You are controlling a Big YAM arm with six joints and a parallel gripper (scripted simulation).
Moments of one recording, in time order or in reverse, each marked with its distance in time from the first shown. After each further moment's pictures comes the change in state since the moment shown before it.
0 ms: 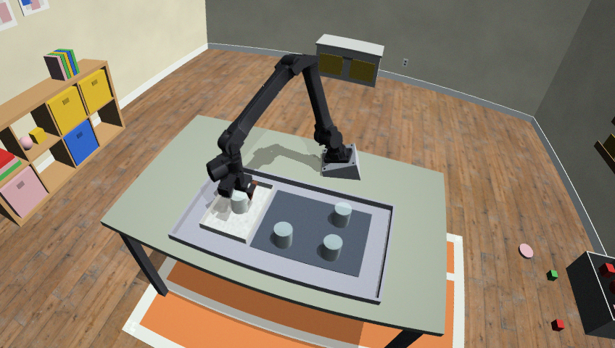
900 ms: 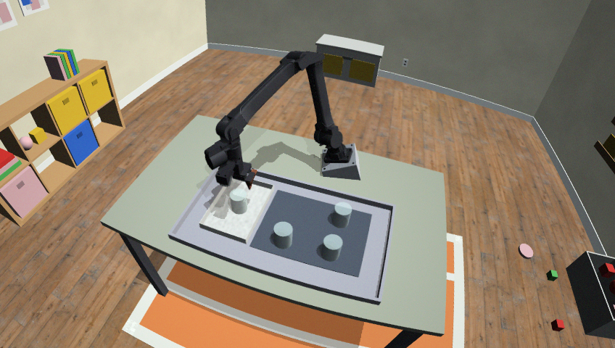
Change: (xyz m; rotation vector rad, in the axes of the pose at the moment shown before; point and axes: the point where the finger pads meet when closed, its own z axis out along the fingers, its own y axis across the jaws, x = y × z) arm 0.001 0.001 -0.059 0.004 -0.009 -0.008
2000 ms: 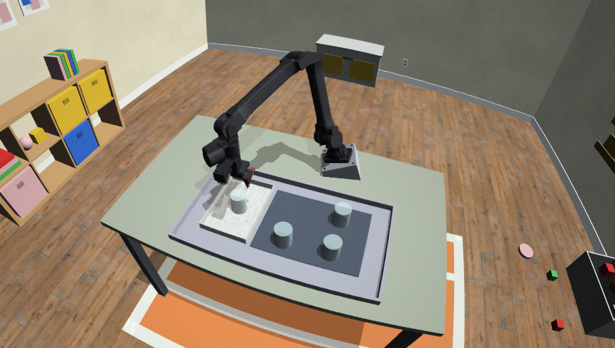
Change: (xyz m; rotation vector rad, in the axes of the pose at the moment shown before) arm -0.005 -0.004 -0.014 0.004 -0.005 0.002
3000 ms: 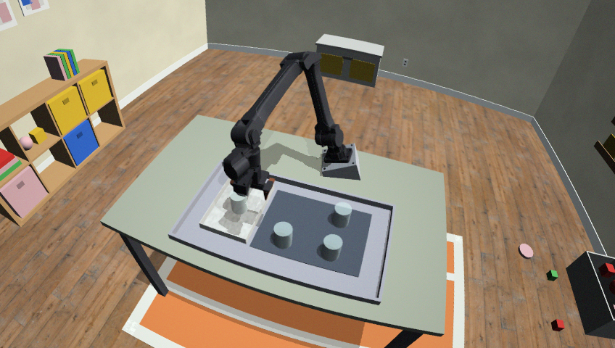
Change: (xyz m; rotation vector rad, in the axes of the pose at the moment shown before) arm -0.054 0.093 -0.024 0.025 -0.050 -0.037
